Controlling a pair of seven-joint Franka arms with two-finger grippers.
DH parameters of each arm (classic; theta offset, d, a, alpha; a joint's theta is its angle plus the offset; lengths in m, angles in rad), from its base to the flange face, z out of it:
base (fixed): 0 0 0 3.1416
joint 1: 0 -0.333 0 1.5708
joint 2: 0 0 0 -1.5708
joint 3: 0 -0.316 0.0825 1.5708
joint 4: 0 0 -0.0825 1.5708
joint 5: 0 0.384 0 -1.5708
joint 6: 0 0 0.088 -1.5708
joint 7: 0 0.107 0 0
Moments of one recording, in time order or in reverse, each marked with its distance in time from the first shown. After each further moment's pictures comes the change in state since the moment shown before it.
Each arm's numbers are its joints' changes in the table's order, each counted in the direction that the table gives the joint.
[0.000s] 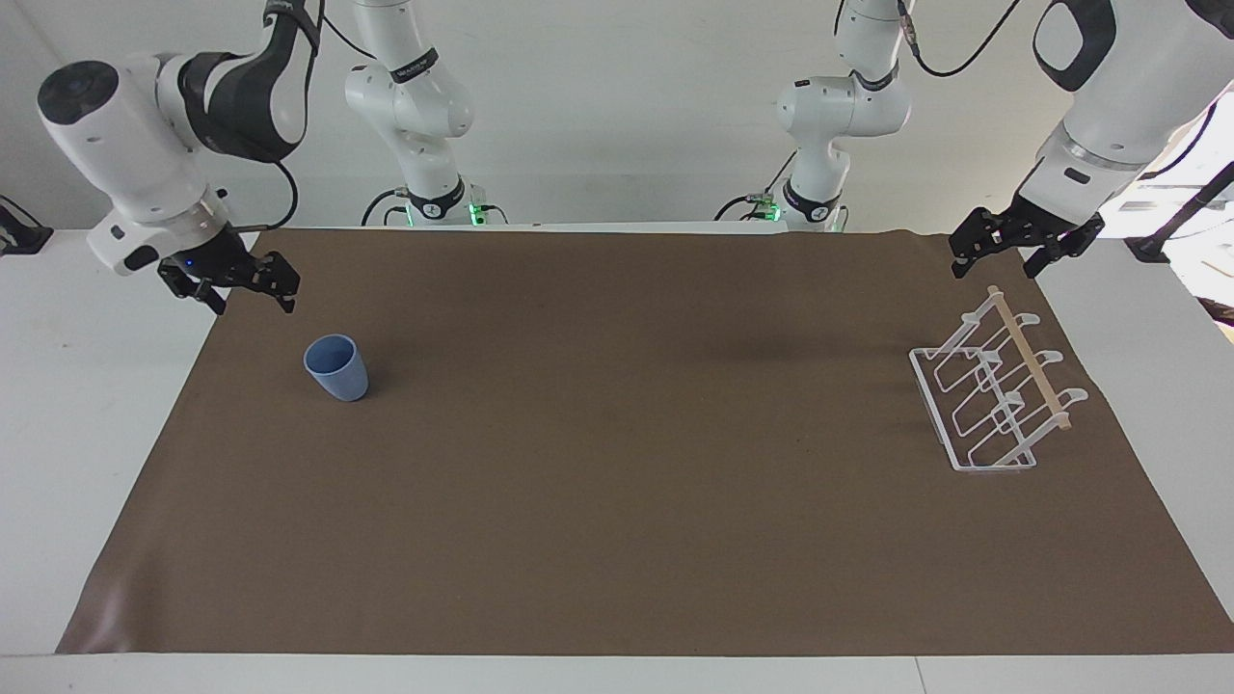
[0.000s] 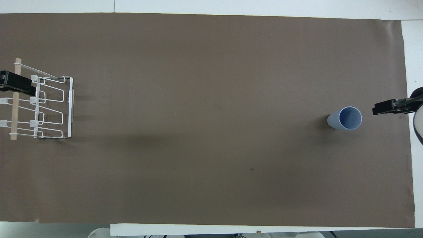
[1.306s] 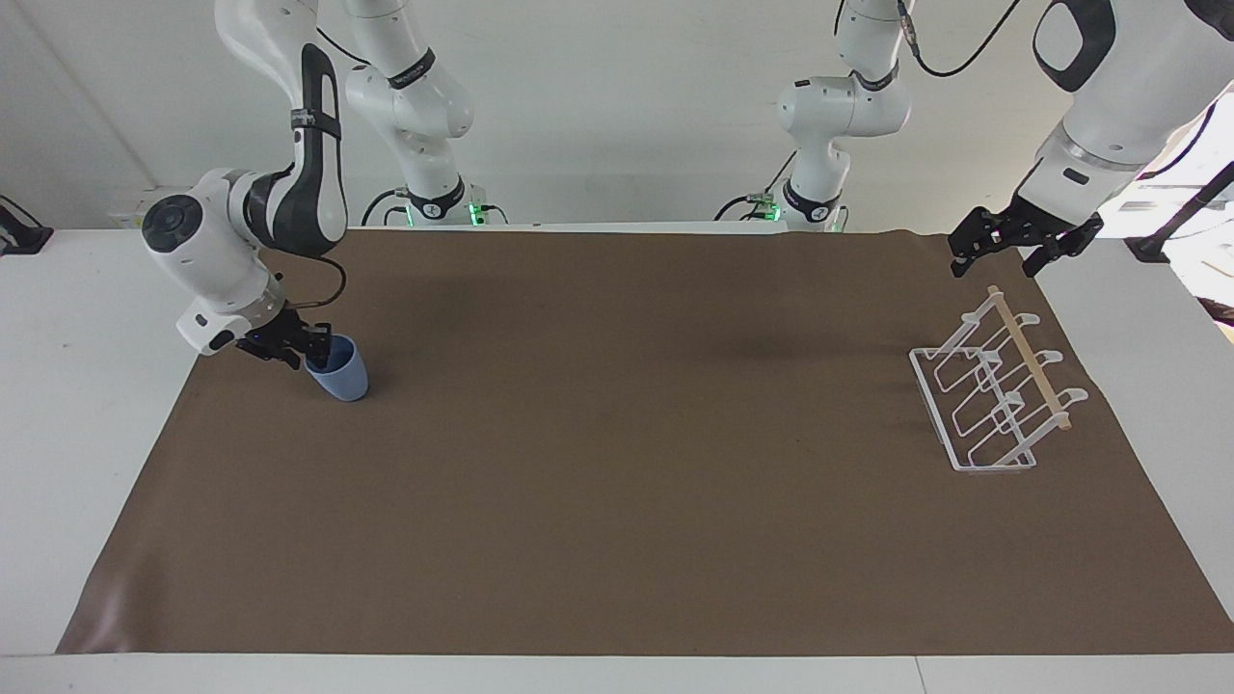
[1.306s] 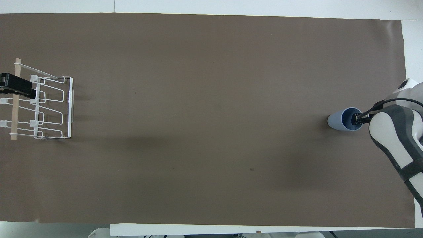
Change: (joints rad) left arm 0.000 0.000 0.000 0.000 0.000 0.038 0.000; right arm 0.005 0.102 -0.009 0.171 0.001 -0.219 -0.047
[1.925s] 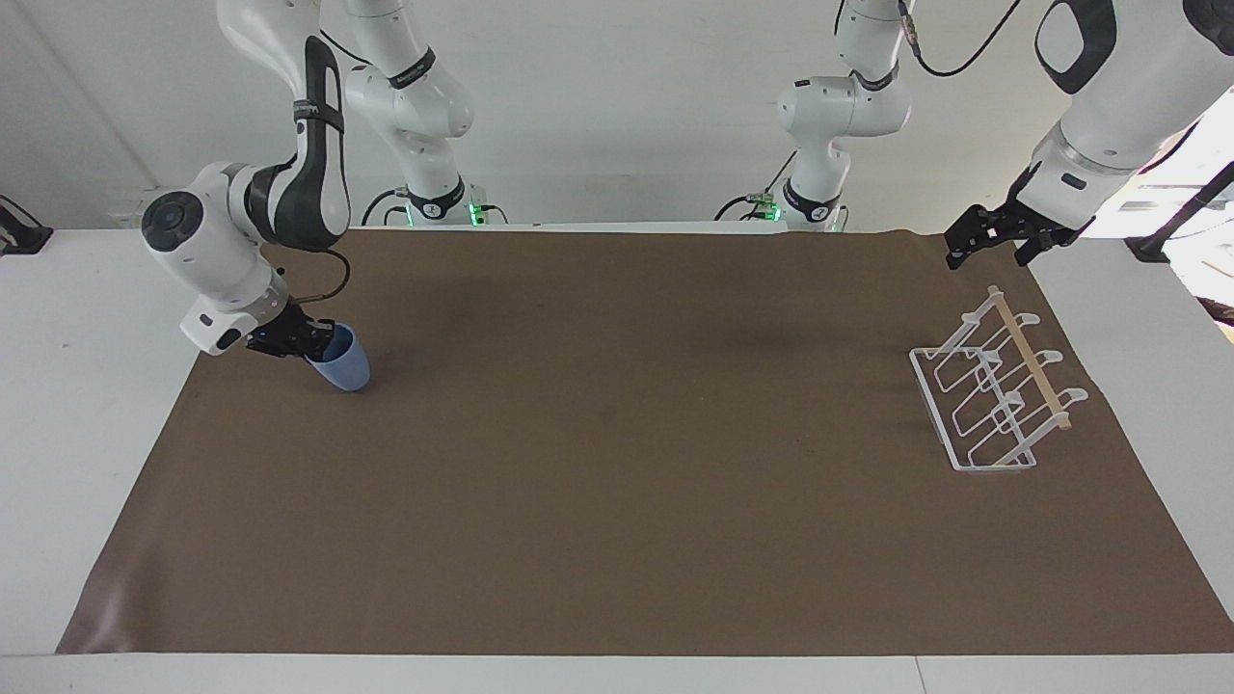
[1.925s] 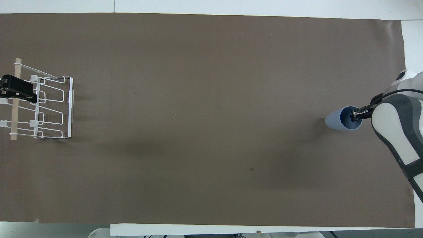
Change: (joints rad) left arm 0.006 0.000 0.002 0.000 -0.001 0.041 -0.196; right arm -0.060 -0.009 -0.012 -0.134 0.100 0.183 -0.027
